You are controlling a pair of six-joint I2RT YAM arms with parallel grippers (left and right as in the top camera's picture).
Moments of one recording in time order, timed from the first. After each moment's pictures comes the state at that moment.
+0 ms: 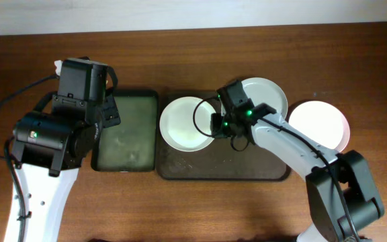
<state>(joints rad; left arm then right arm) -0.26 1.34 1.68 -1.30 -0.35 -0.41 0.45 1.77 1.12 -0.48 -0.11 0.45</state>
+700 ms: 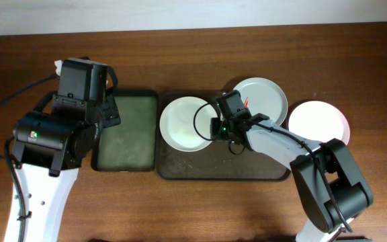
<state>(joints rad) -0.26 1.34 1.68 -1.30 -0.35 -0.41 0.45 1.86 1.03 -0.26 -0.08 0.48</state>
